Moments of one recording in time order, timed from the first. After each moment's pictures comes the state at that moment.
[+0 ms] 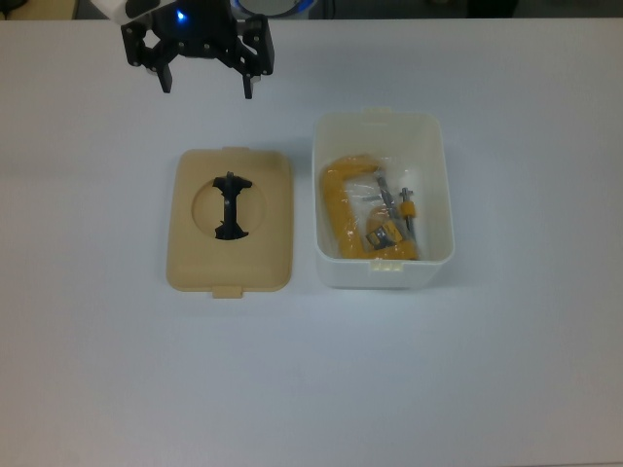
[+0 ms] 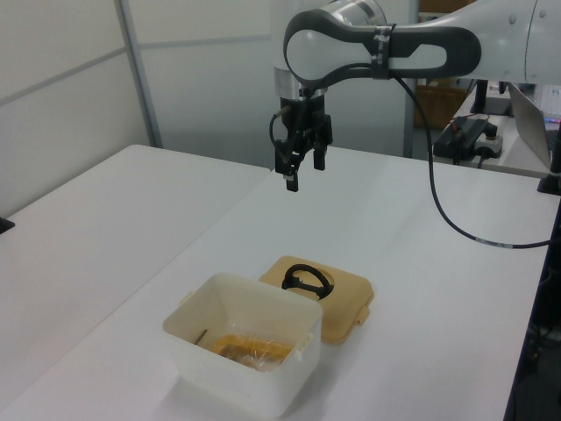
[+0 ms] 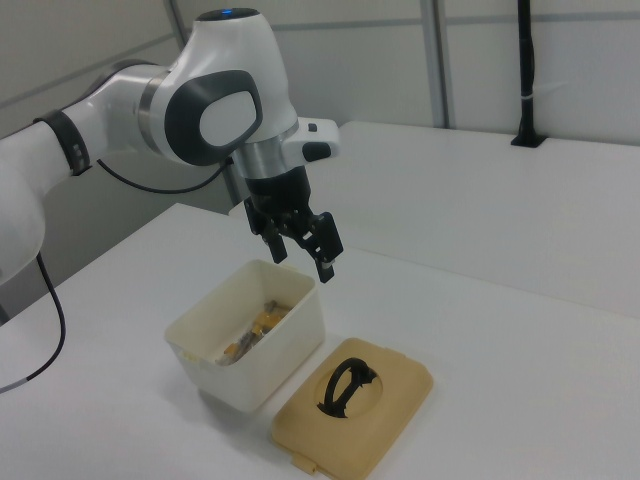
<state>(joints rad) -0.12 0.18 0.13 -1.43 -0.03 1.63 0.03</state>
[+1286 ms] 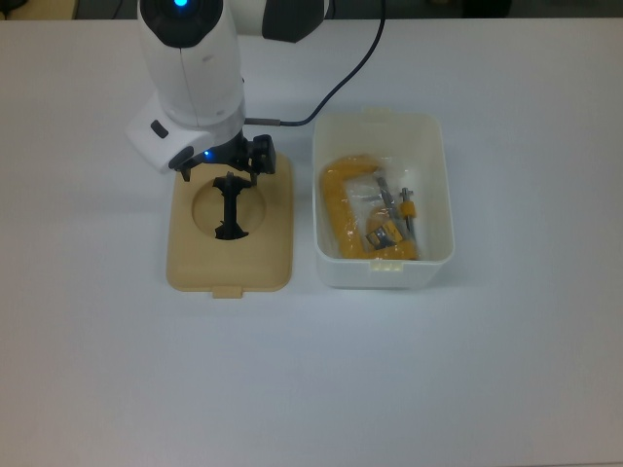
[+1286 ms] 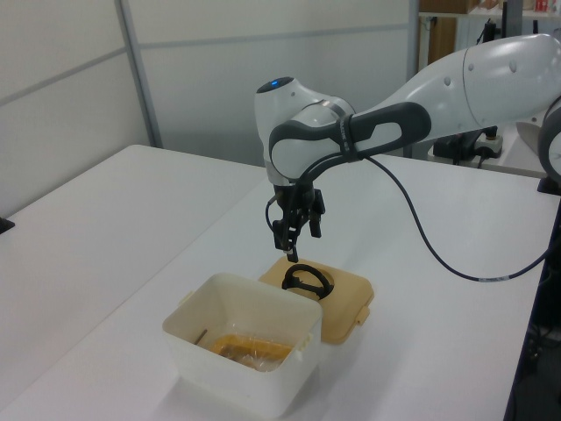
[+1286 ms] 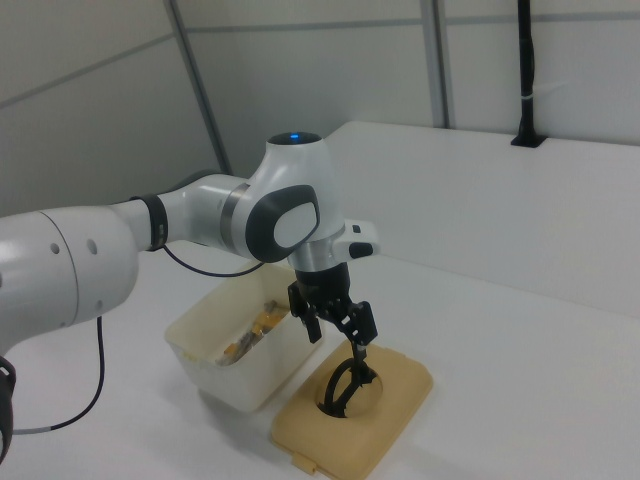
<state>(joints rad) -0.11 0.34 0.13 -1.61 -0.09 1.87 0.03</state>
